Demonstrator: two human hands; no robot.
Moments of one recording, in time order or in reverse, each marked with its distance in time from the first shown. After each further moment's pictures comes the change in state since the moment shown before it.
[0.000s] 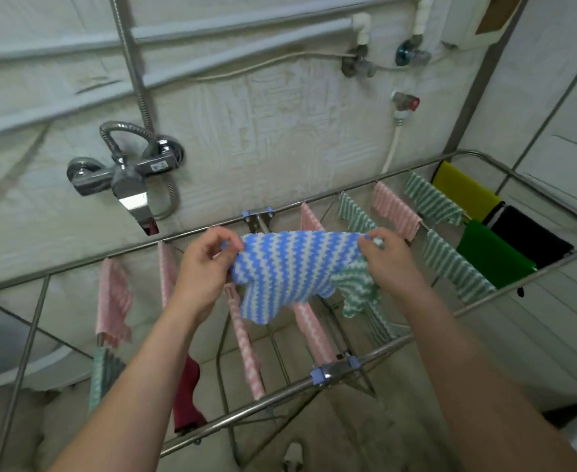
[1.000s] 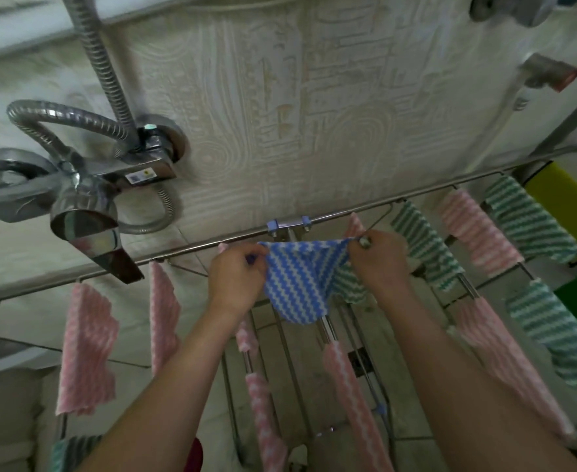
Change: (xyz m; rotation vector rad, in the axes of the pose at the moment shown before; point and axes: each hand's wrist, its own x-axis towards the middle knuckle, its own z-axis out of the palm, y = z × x) left_hand 0.166 -0.122 0.000 0.648 0.157 -0.121; right_hand 0.186 0.019 0.148 -0.361 -0.006 0.031
